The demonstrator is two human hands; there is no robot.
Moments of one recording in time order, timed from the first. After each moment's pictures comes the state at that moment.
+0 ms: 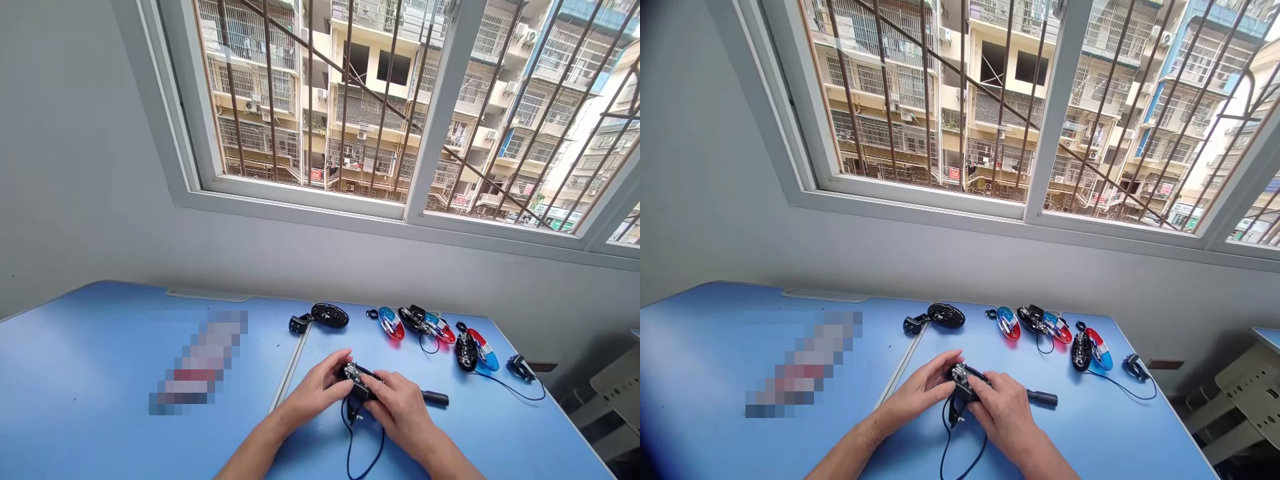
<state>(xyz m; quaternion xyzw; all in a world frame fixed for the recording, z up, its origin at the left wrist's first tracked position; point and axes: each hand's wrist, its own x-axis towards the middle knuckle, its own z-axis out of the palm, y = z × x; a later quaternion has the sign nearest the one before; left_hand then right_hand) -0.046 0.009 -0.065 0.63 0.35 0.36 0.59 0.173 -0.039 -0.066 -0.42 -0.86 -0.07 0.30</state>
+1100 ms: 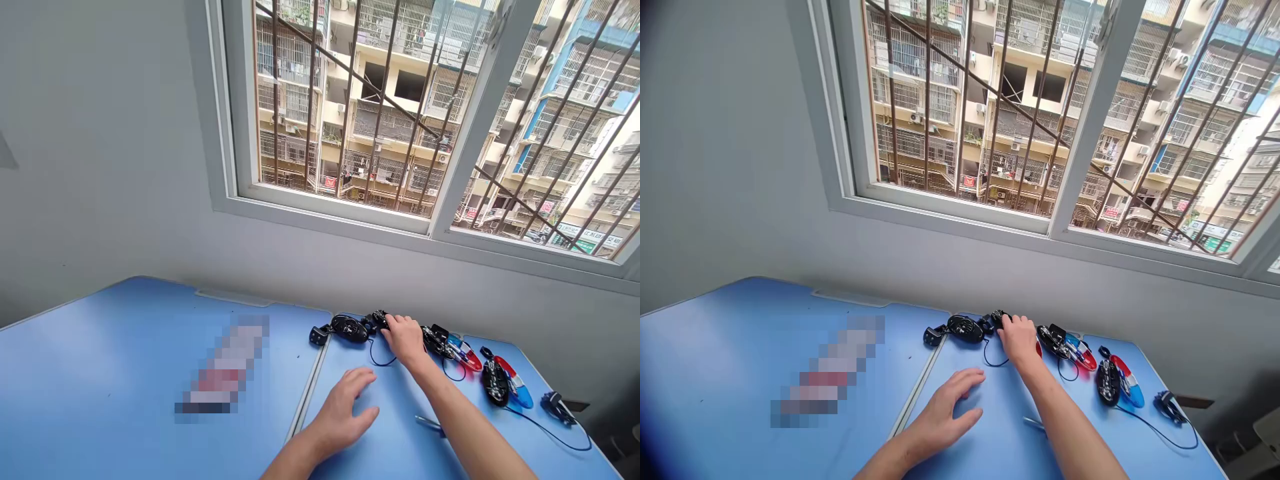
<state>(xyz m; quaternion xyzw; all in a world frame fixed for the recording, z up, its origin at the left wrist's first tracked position) -0.039 0.003 -0.059 0.77 0.42 0.35 0.34 0.139 0.097 -0.018 -0.62 -0.76 -0.19 0.09</state>
